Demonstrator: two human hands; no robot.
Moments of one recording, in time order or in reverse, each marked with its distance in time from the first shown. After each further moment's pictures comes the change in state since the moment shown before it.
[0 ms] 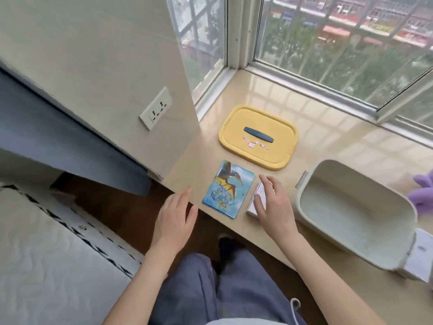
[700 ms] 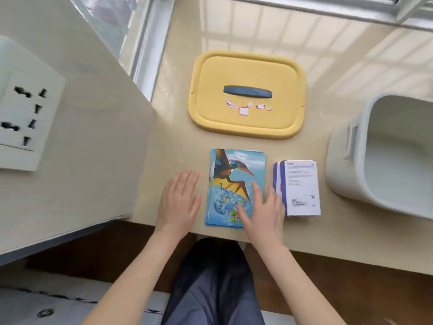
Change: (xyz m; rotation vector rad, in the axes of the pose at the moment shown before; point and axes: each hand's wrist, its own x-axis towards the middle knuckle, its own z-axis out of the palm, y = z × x) left_hand 0.213 -0.126 0.175 0.170 -0.236 0.444; right_hand 0.043 0.027 0.244 -0.192 -0.111 0.659
